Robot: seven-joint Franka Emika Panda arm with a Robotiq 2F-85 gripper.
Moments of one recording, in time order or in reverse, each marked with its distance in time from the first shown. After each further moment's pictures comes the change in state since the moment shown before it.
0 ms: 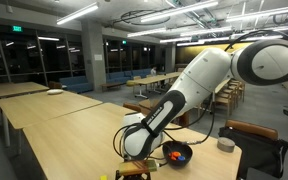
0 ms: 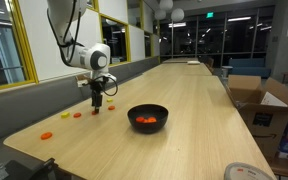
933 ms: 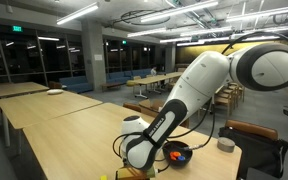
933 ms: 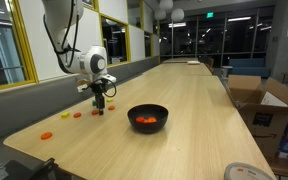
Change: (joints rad) arm 0.088 0.026 -0.088 -0.008 -0.106 0.104 0.135
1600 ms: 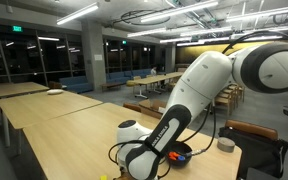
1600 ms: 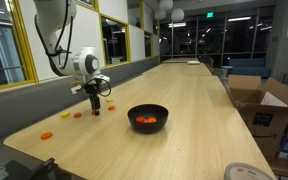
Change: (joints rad) arm 0.065 0.000 -0.014 -0.008 -0.094 0.007 0.065
